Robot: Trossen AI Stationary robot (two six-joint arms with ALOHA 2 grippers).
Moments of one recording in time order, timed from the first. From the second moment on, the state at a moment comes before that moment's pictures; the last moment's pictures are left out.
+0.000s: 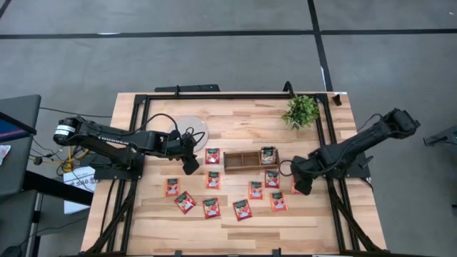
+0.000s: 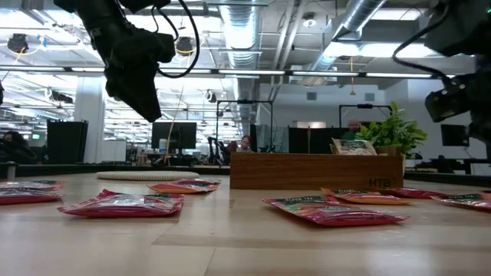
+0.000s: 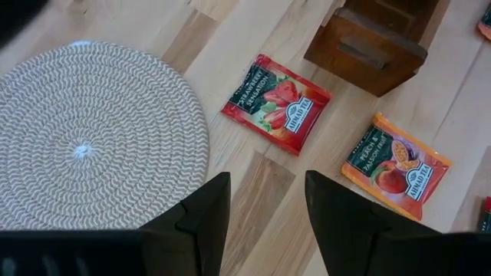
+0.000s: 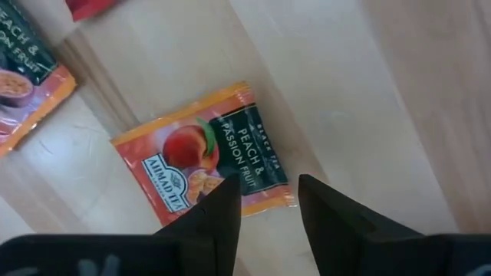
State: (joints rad) left arm -0.06 1.25 0.80 -0.57 -0.28 -0.56; right arm 0.35 1.12 0.49 -0.82 -0.09 0.84
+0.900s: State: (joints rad) left arm -0.05 1.25 0.80 -0.55 -0.28 -0.57; right arm 0.31 1.25 0.48 -0.79 -0.15 0.77
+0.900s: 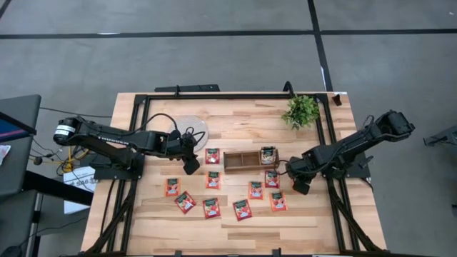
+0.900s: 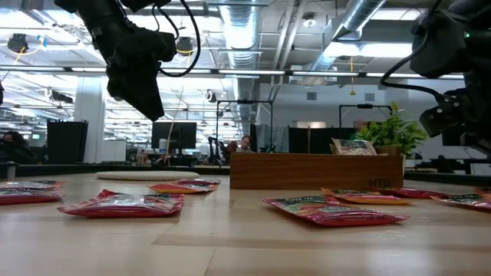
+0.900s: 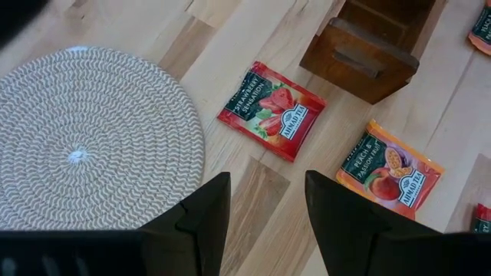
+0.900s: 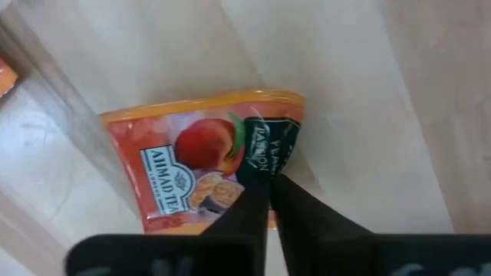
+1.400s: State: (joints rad) left arm -0.05 1.25 0.80 -0.47 -0.20 -0.57; right arm 0.31 1.22 0.53 -0.88 -0.16 0.77
